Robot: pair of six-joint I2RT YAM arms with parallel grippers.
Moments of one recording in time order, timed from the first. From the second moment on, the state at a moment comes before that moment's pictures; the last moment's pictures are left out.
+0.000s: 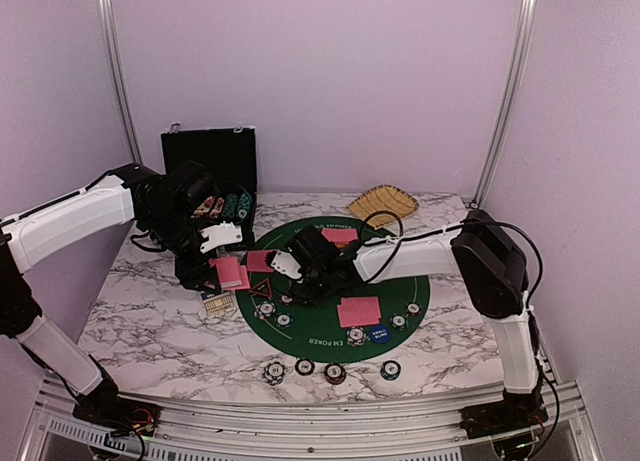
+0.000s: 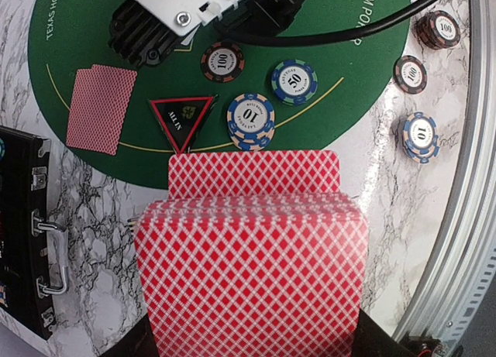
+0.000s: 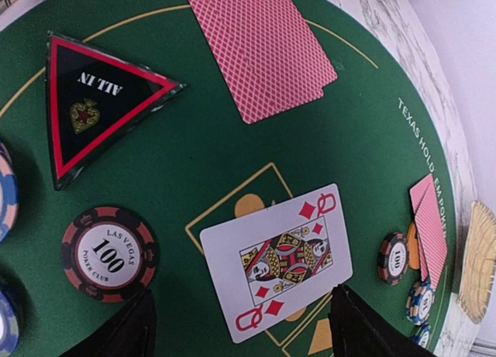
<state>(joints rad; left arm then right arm) -0.61 1.52 1.36 -1.12 0.16 0.68 0.96 2.18 1.55 -0.27 0.32 -0.36</state>
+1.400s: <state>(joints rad) -0.61 1.52 1.38 -1.12 0.17 0.68 0.57 2.20 1.42 0.02 -0.55 0.52</state>
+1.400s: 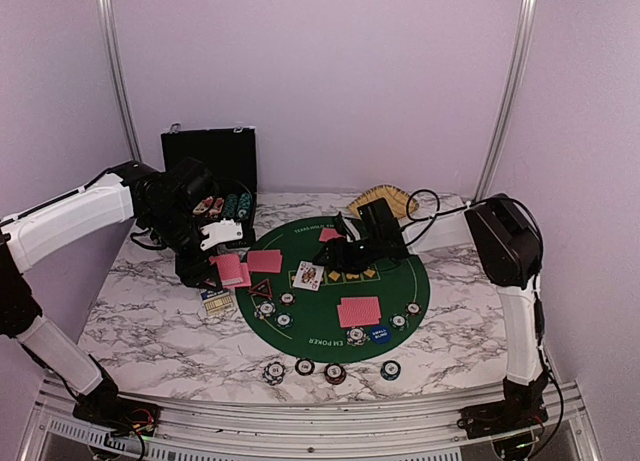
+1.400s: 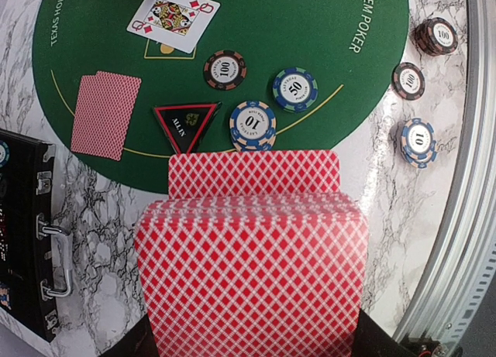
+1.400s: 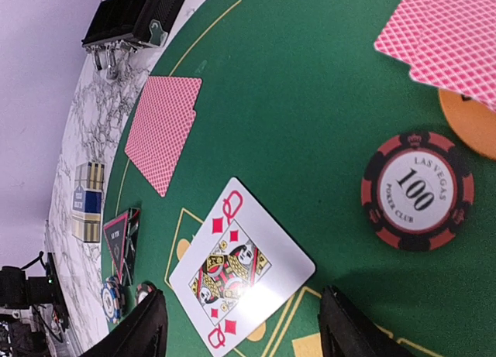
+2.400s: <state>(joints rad) -0.61 1.53 1.38 -1.12 0.17 0.68 0.60 2.09 1.44 0.05 -0.54 0.58</state>
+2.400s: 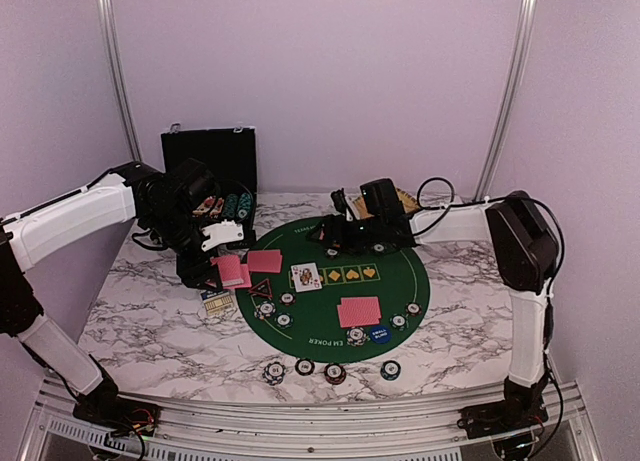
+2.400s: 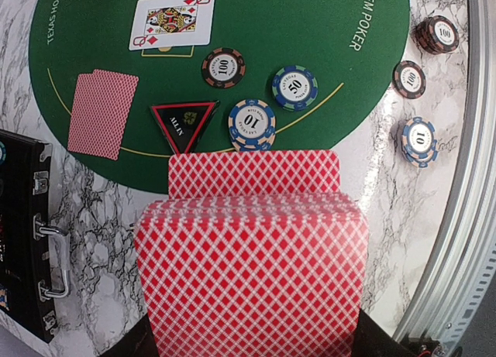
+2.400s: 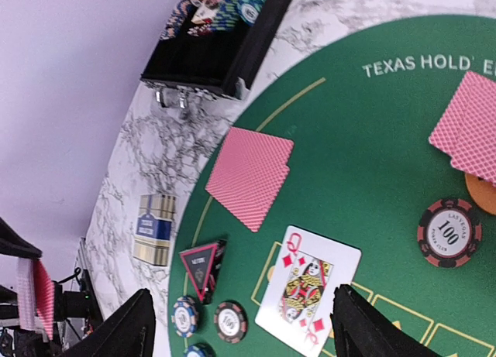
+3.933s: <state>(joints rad) -0.61 1.53 1.38 -1.14 0.18 0.68 0.88 2.11 1.28 0.54 -0.72 1.10</state>
